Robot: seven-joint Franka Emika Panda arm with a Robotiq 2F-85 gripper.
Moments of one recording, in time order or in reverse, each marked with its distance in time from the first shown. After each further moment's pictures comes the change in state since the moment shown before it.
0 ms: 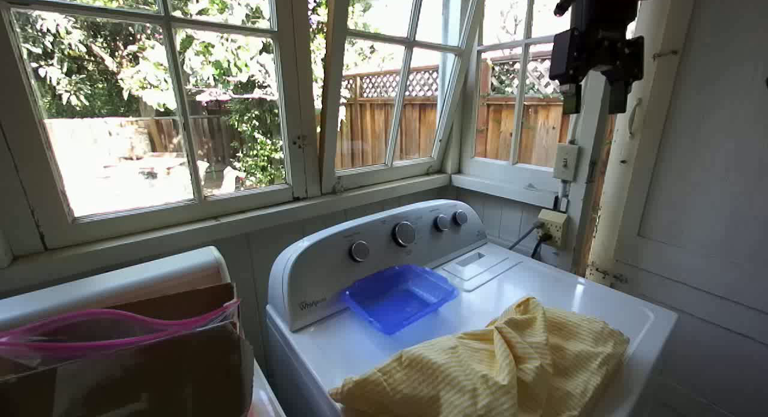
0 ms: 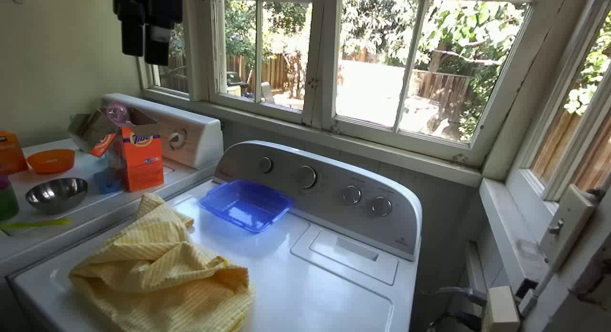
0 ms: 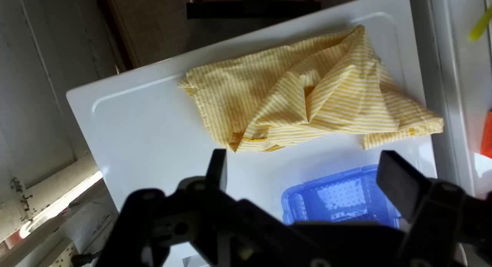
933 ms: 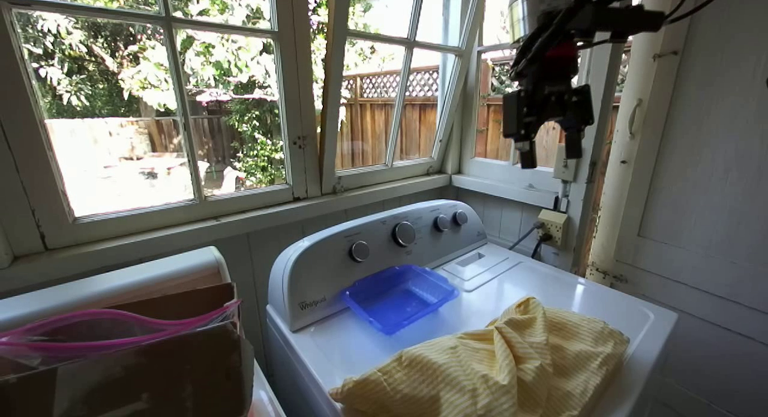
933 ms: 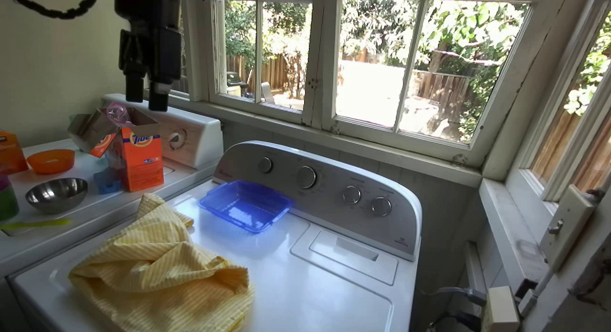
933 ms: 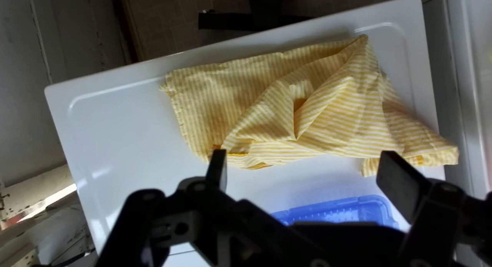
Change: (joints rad) arm 0.042 0.089 0.139 -0.101 0.000 0.119 0.098
